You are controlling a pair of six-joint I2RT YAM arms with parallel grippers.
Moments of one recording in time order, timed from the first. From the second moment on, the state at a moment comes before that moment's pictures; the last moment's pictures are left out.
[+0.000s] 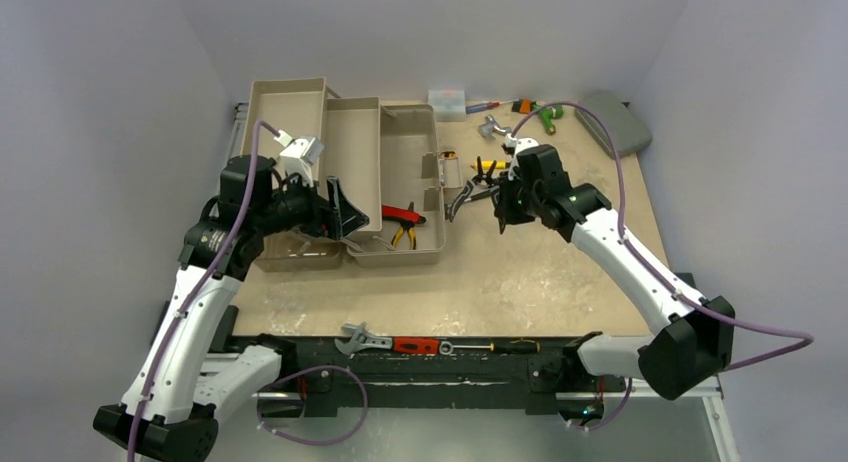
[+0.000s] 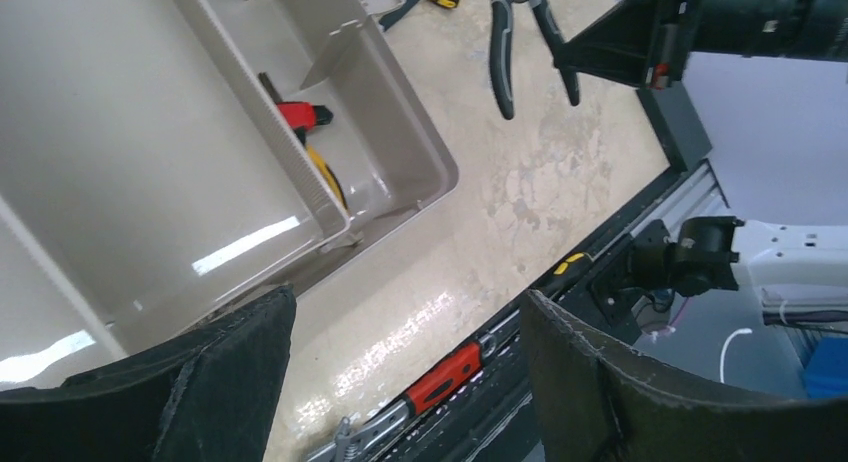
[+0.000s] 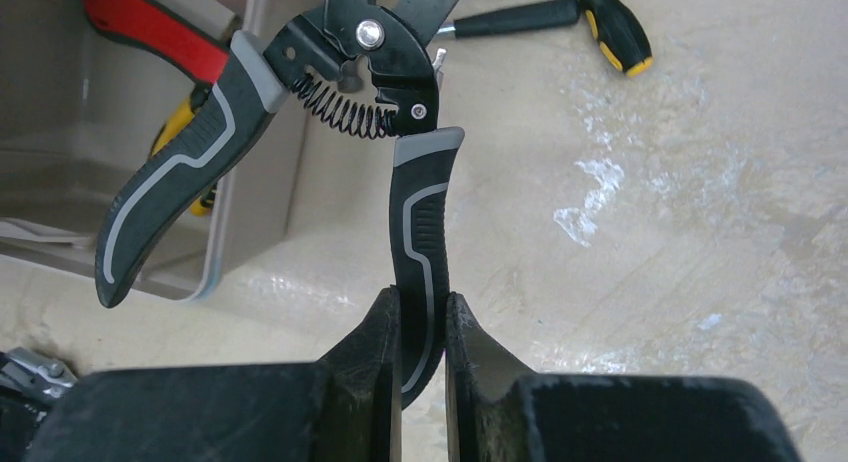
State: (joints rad) left arm -0.26 0.92 1.14 -0.72 0.54 -0.29; right arm 0.45 1.26 1.10 -0.66 0.03 0.26
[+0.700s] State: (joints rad) left arm -0.26 0.58 1.02 -0.77 0.07 -0.14; right arm 0.79 1.77 1.64 -0.79 0.33 0.26
